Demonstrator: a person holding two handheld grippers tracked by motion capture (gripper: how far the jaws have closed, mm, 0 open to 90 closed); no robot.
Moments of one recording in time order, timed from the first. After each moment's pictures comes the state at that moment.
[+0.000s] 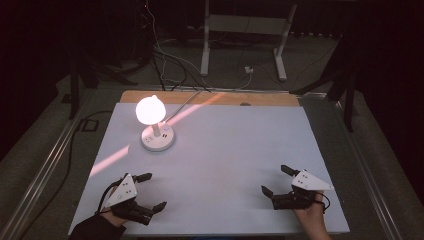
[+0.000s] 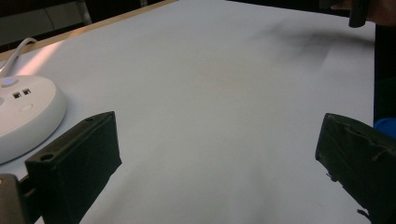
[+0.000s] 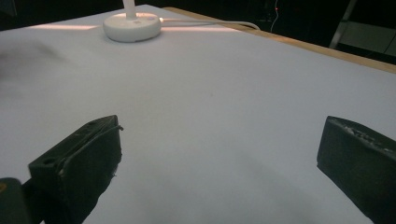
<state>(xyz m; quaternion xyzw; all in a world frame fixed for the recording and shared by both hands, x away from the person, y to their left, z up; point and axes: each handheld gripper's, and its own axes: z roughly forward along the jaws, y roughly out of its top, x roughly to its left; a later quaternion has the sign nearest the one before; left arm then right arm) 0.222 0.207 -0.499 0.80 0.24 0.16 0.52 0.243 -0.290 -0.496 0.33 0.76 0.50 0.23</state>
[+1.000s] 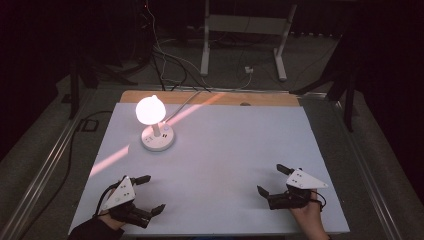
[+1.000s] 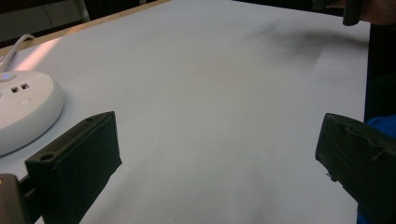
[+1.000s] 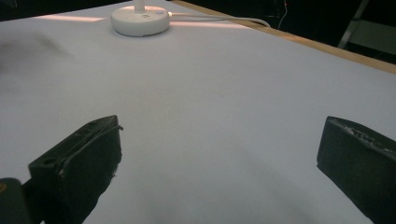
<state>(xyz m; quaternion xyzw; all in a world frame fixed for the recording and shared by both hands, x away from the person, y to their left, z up) 0.216 0.210 -0.499 0.80 0.24 0.16 0.52 0.245 -0.277 -0.492 0.32 0.78 0.49 0.23</state>
